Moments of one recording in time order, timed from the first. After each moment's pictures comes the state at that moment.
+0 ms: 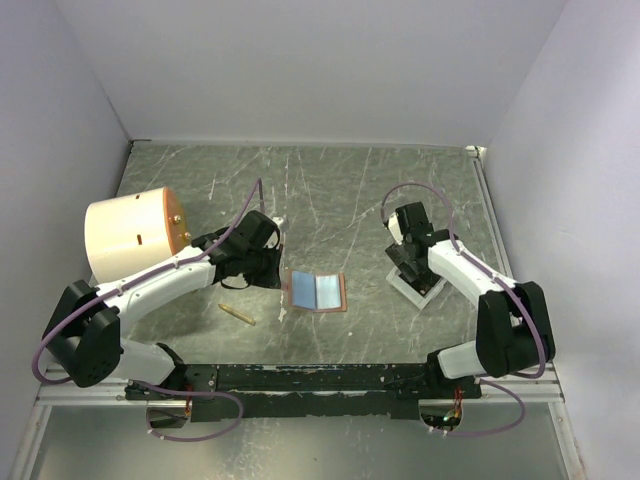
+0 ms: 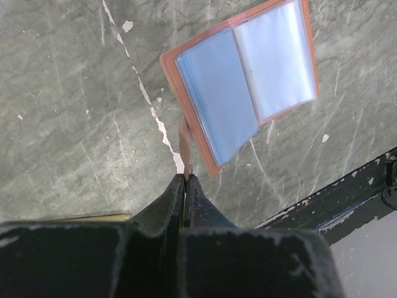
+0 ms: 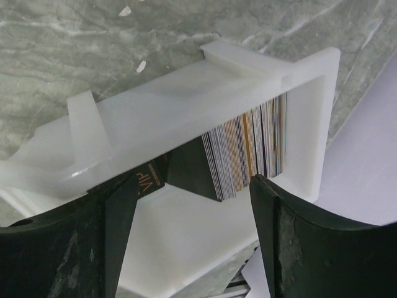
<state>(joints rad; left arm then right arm) -0.73 1.37 0.93 -0.55 0.10 -0.47 0.27 1.40 0.83 -0.57 0.36 -0.43</state>
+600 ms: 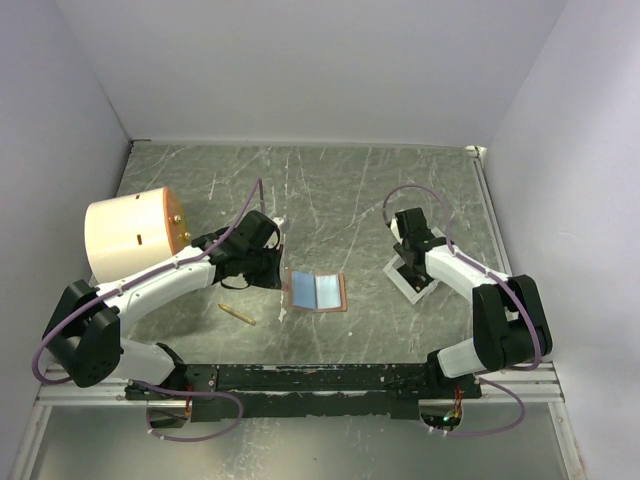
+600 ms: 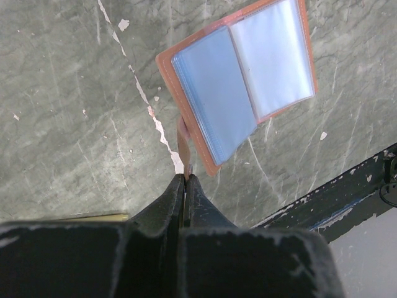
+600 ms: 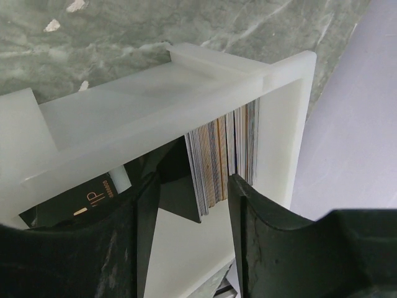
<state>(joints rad) -0.73 1.37 0.93 -0.55 0.11 -0.47 0.27 1.44 0.74 -0.35 0.51 -0.49</state>
